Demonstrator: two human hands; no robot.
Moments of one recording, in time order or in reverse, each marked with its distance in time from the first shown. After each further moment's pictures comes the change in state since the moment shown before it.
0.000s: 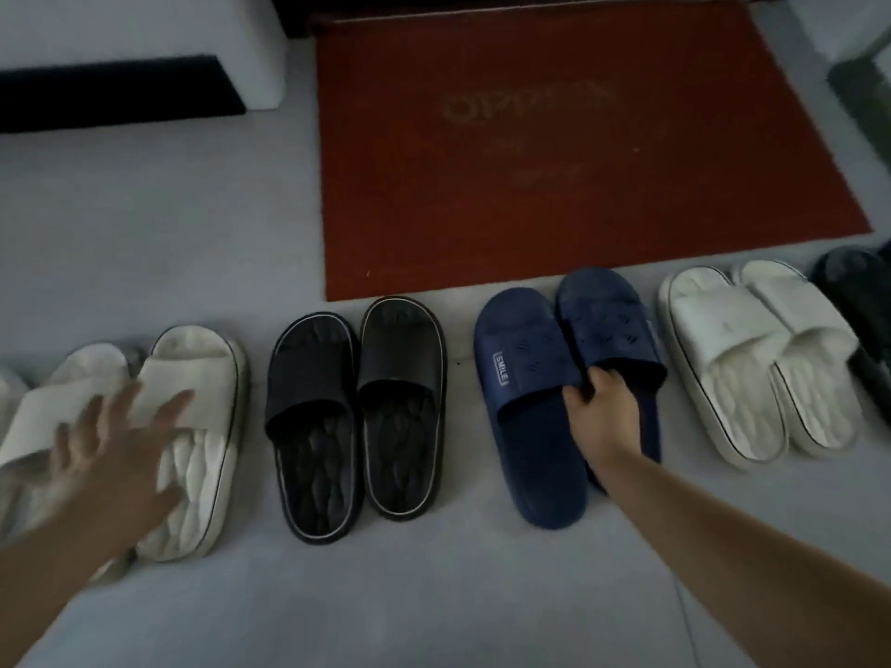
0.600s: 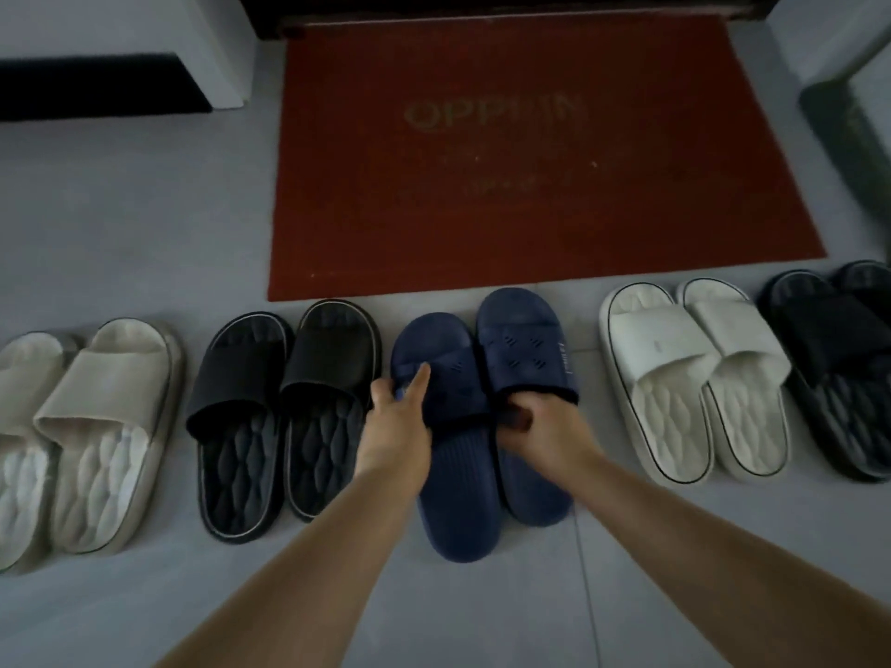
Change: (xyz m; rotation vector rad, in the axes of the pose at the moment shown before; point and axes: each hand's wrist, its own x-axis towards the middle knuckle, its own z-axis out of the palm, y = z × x) left_hand -0.036 0.335 -0.084 -0.731 -0.245 0.042; right_hand 0.010 0.022 -0.051 -0.135 -0.362 -0.217
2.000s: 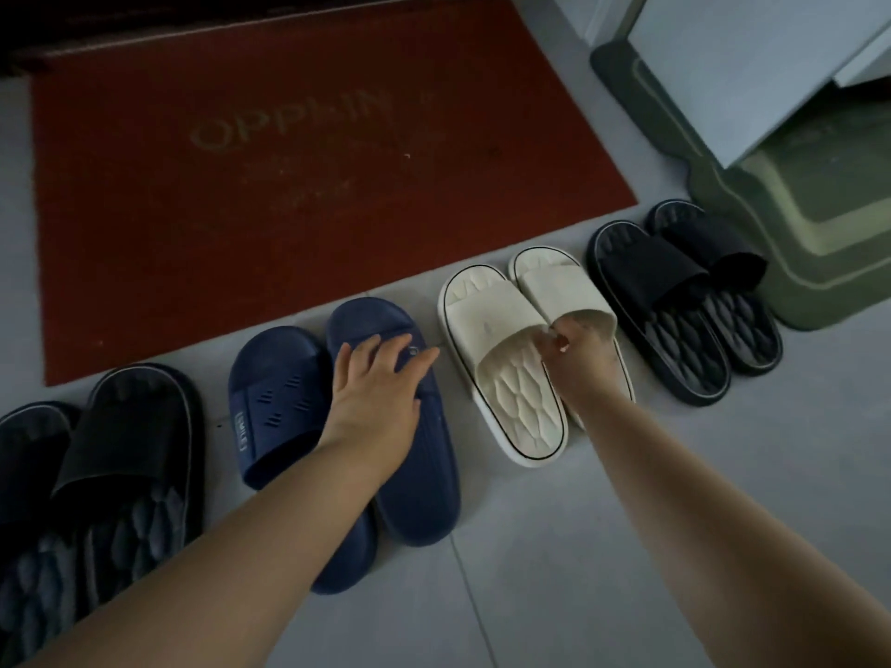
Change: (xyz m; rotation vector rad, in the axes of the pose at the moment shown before) left_hand 0.010 0.135 0.042 0.520 0.019 0.544; right_hand 0.027 0.137 -0.115 0.170 0.439 0.286
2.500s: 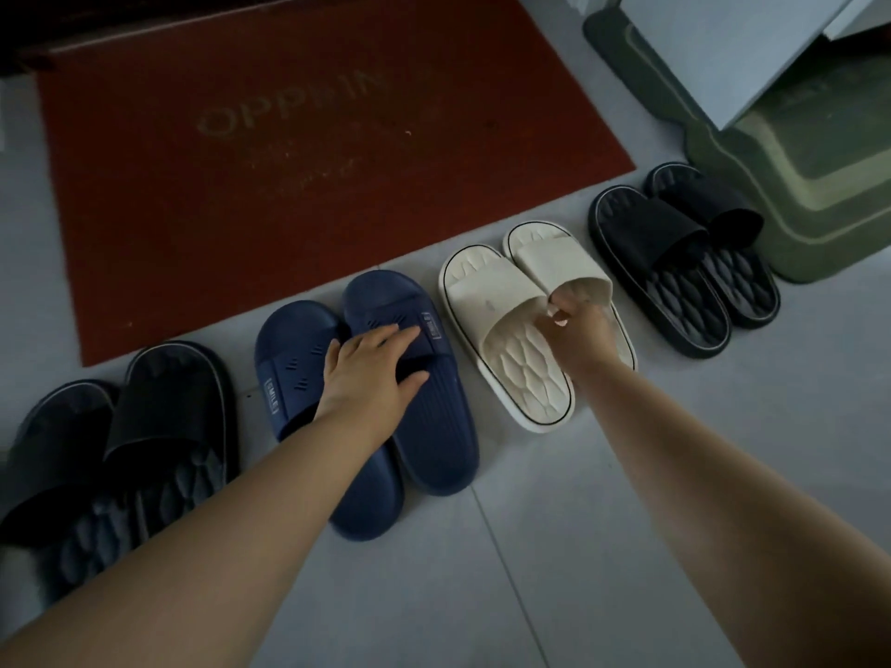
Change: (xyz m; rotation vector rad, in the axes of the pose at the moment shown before) left_hand -0.020 -0.024 -0.001 -0.177 -0.036 -0.062; right_hand -0.023 -0.002 0.008 0.077 0.020 0.071
